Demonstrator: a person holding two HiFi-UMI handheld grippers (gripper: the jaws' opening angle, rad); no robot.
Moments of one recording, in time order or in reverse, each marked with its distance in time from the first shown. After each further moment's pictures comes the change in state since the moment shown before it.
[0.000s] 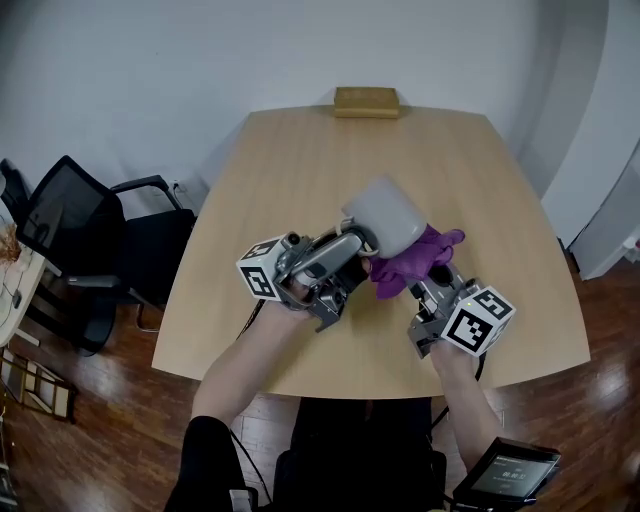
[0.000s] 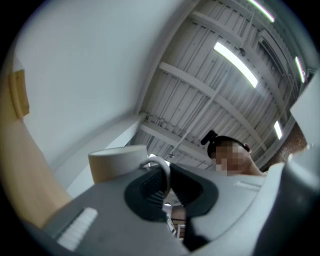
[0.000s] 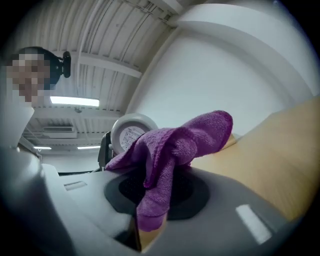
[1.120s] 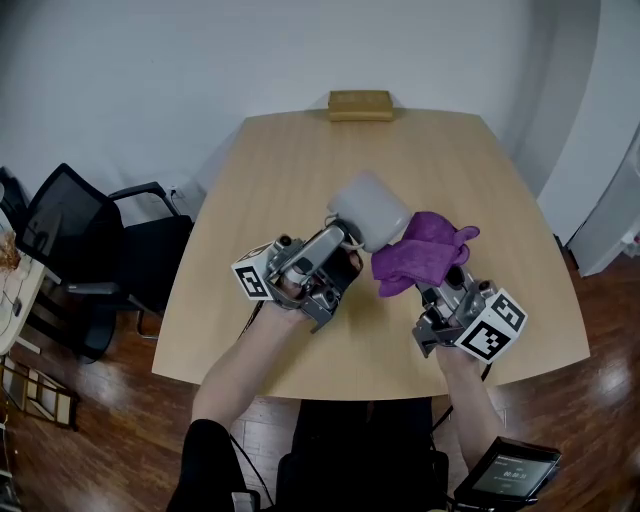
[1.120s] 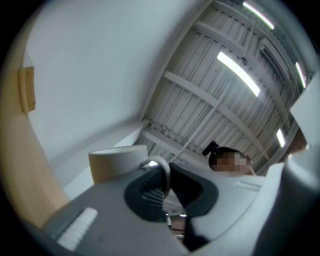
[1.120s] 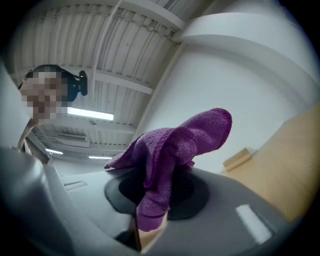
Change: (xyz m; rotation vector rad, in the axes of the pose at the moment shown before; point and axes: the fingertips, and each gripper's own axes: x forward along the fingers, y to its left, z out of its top) left arm -0.009 0.005 0.008 -0.053 -0.091 0.003; right arm -0.028 0.026 0.045 -0.052 -0.193 0.138
